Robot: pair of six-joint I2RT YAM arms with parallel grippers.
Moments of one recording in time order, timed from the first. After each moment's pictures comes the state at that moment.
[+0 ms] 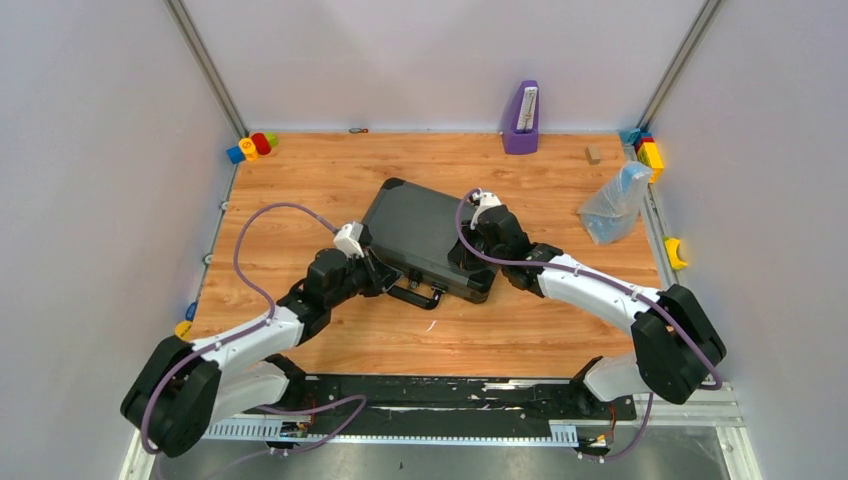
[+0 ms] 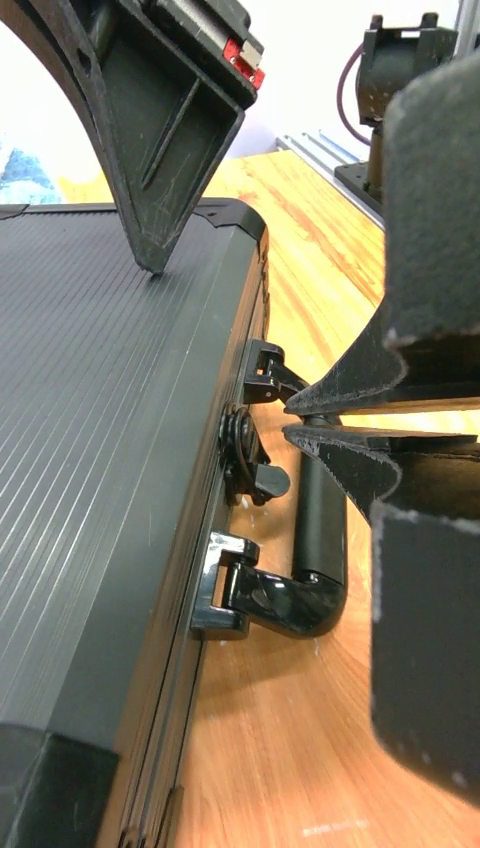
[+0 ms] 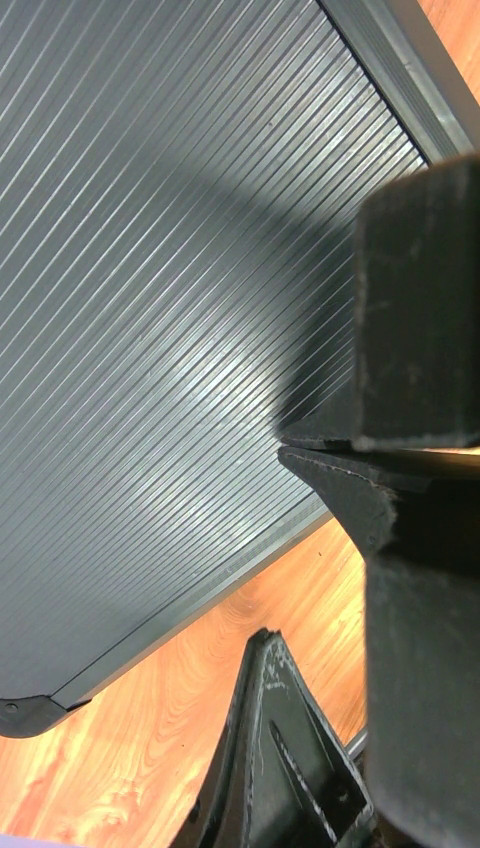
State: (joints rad) left arm -0.58 1.10 0.33 0.40 0.17 -0.78; right arm 0.70 1.41 0.84 -0.05 -0.04 0.53
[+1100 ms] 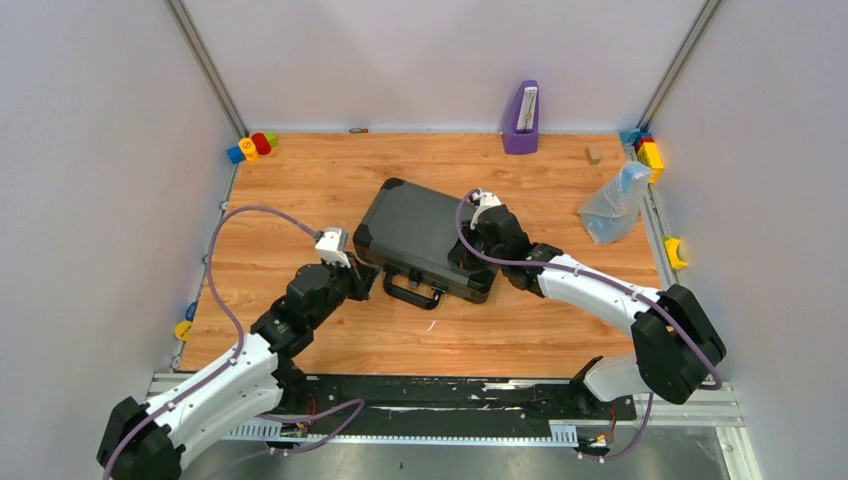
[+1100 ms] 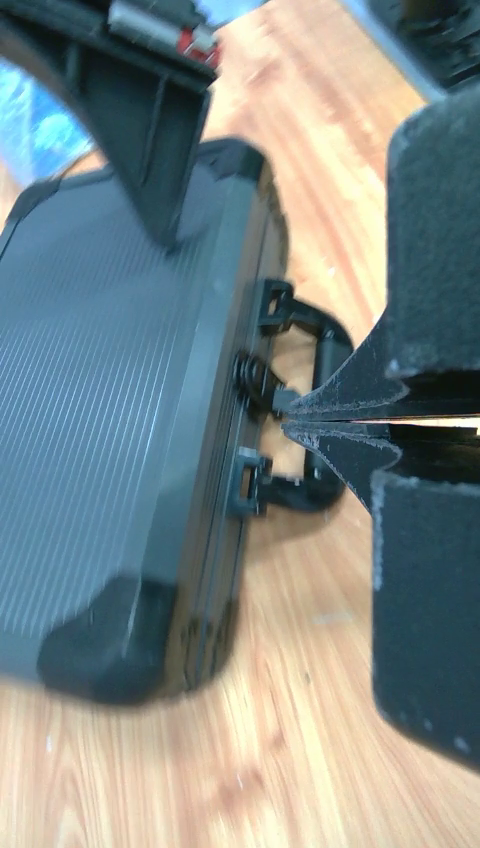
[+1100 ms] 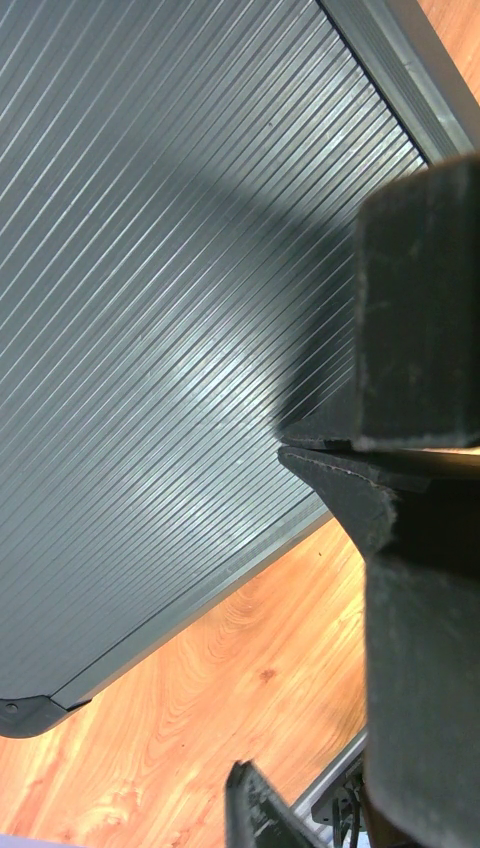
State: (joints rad) left arm -0.65 0.74 0.32 0.14 -0.04 -0.46; right arm 0.70 1.41 0.84 -0.05 -0.04 0.53
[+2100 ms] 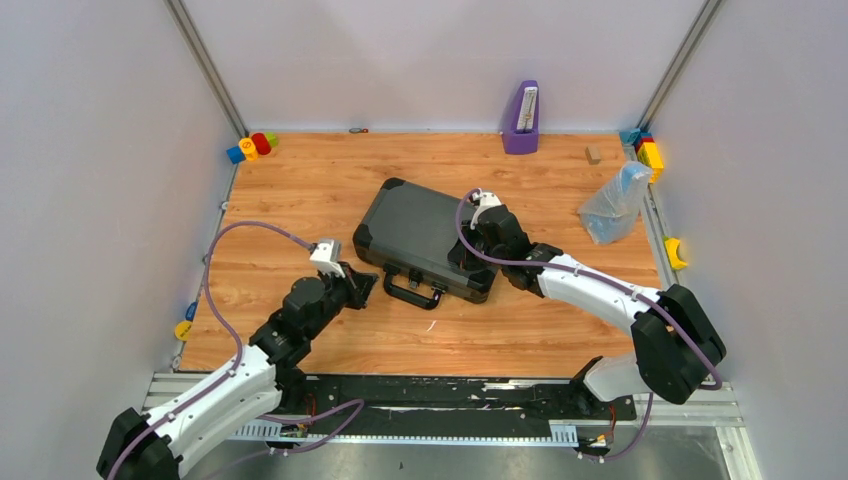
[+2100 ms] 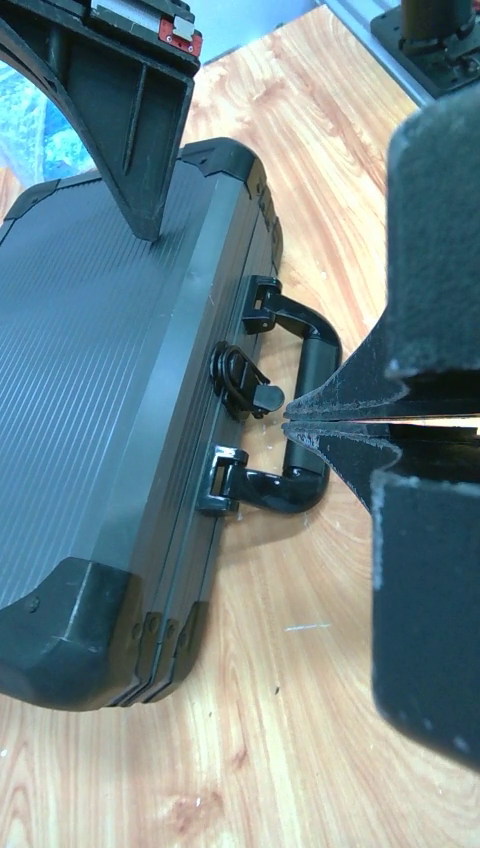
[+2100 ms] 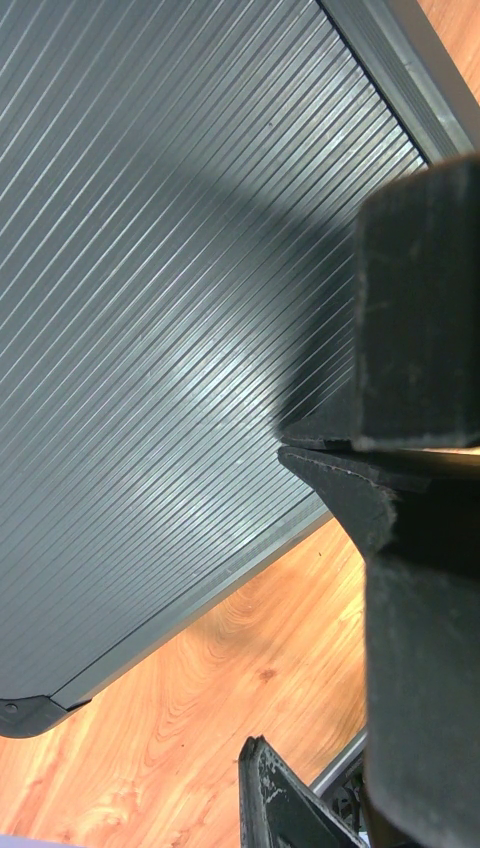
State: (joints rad) left arm -0.65 0.61 0.22 0.15 -0.11 -0.53; right arm 0.70 1.41 0.84 -0.05 -0.04 0.53
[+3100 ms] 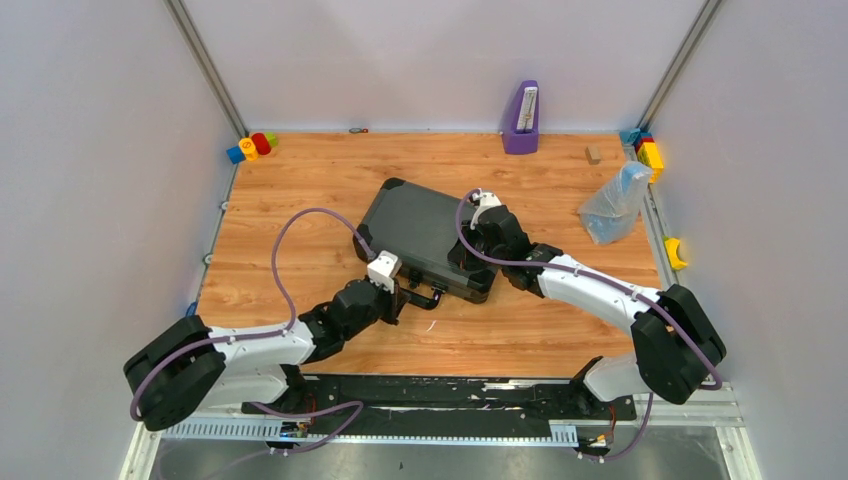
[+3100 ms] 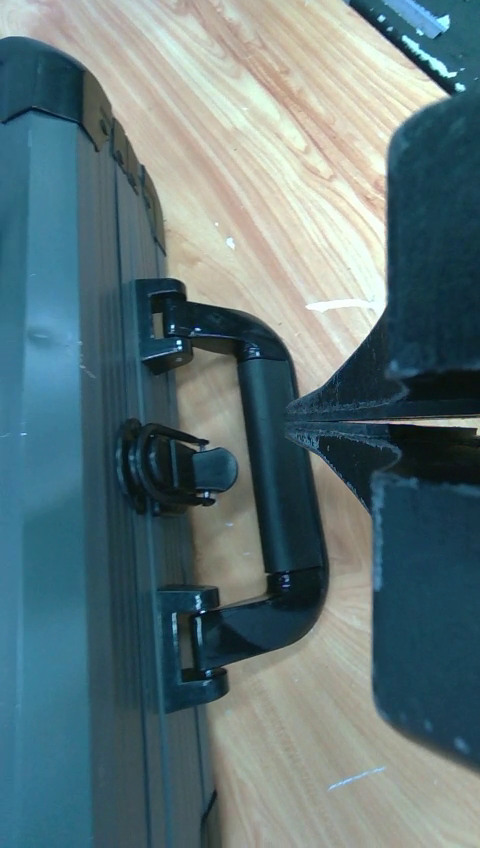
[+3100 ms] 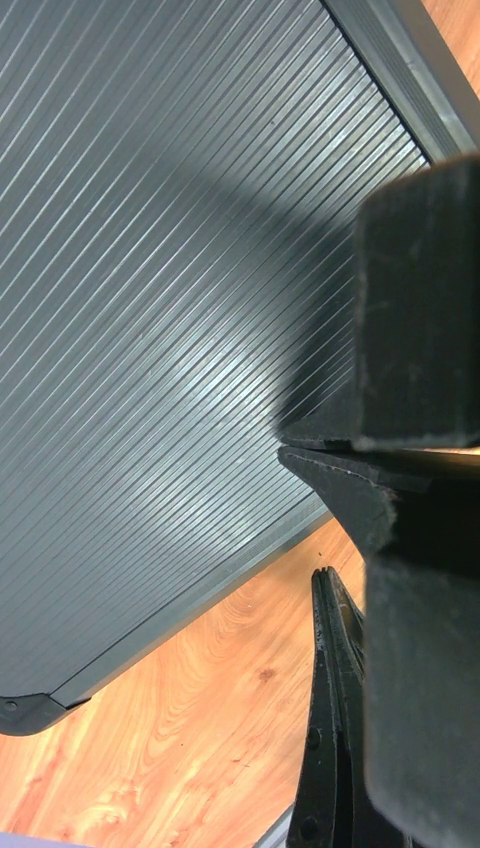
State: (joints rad) left arm -0.92 1.13 0.24 0.48 -0.17 -0.36; right arm 0.70 1.41 0.83 -0.04 -0.04 0.53
